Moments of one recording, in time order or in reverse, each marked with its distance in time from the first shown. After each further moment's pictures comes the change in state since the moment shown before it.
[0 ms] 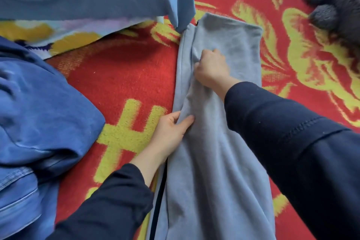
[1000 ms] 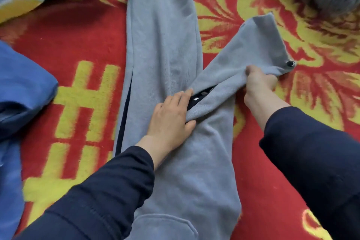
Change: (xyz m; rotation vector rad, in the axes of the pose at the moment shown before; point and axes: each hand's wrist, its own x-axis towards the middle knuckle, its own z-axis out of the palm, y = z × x) left_hand -0.076 -0.049 0.096 1.244 -0.089 0.556; right_hand -0.153 0.204 -0.033 1.134 0.494 0.892
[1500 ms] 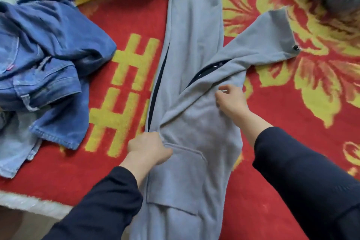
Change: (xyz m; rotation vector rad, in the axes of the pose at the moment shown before) left_hand -0.203 0.007 -0.048 0.212 -0.536 -0.648; right_hand -0.145 0.079 -0.072 -0.646 -0.613 -0.336
